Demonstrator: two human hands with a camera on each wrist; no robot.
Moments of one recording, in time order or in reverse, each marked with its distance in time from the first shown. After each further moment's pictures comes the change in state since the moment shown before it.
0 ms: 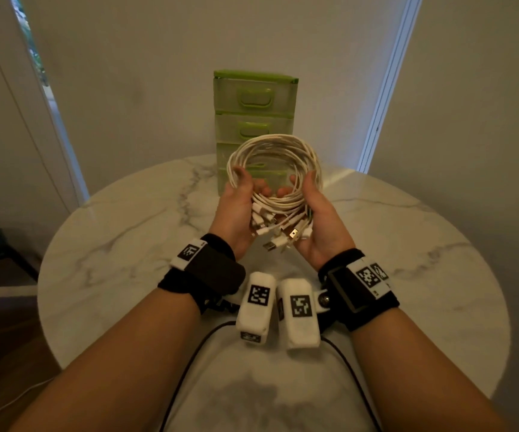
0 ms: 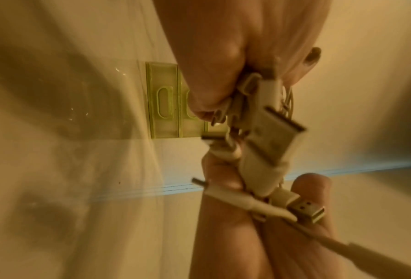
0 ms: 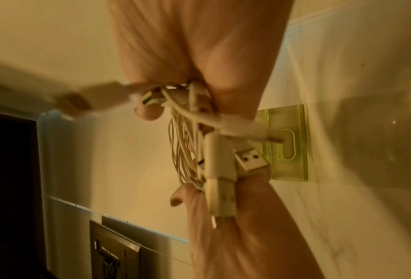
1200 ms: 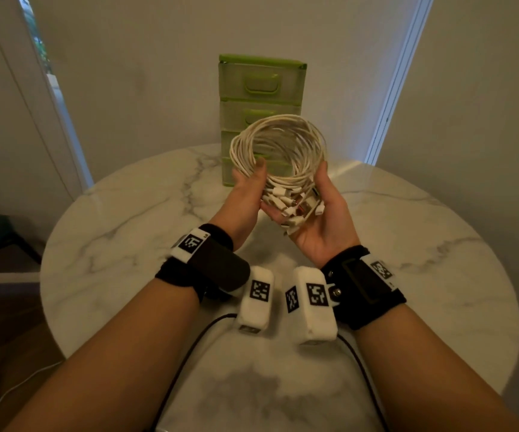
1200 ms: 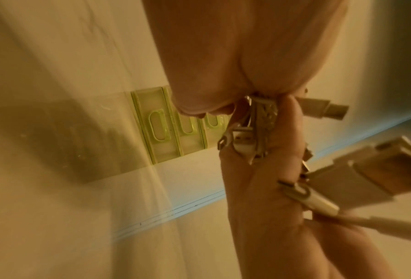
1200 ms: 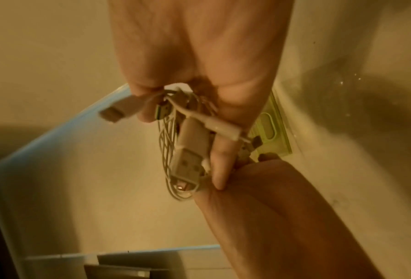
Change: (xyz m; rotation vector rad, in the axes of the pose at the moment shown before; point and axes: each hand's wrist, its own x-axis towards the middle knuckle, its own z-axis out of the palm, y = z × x) left_hand 0.000 -0.006 -0.008 0.256 -0.028 0.020; right_hand -0.005 0.002 -0.002 0.100 -0.064 0.169
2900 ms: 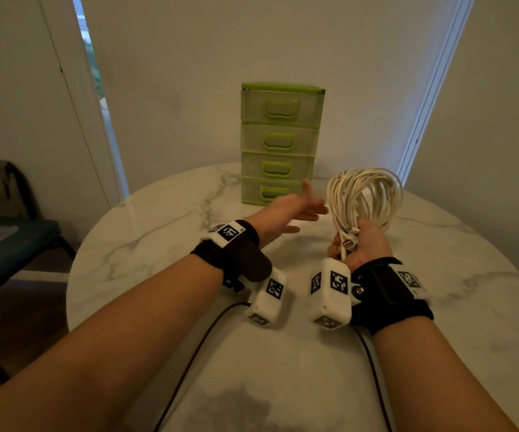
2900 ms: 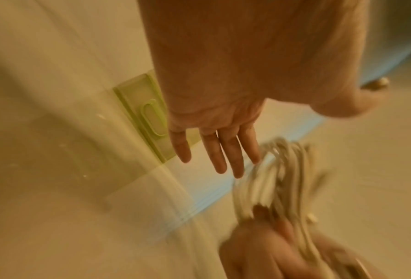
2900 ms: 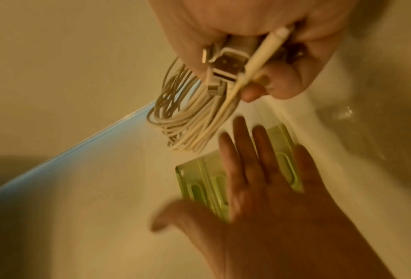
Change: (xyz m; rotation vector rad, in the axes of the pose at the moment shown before) left_hand 0.024 0.007 0.025 0.437 -0.284 -0.231; right_hand 0.026 -0.032 -0.055 -0.096 0.648 0.095
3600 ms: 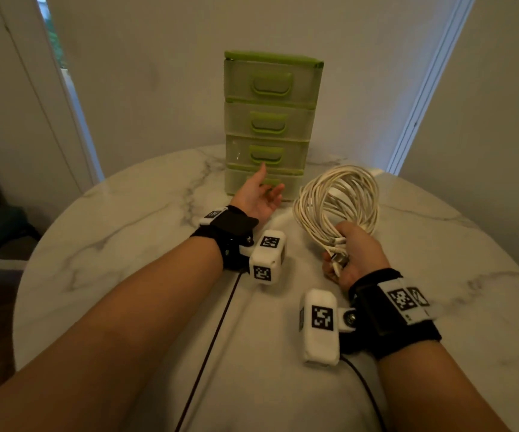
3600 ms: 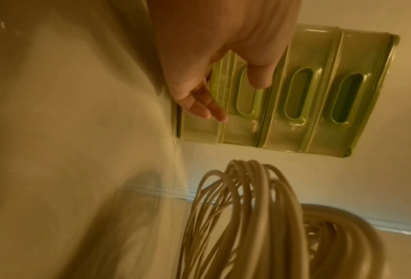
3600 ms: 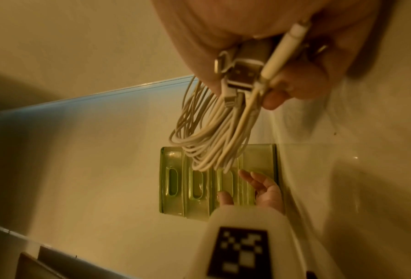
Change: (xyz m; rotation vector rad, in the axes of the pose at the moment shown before) left_hand 0.072 -0.031 -0.031 -0.941 0.365 -0.163; right_hand 0.016 0.015 -0.002 -0.287 0.184 -0.068
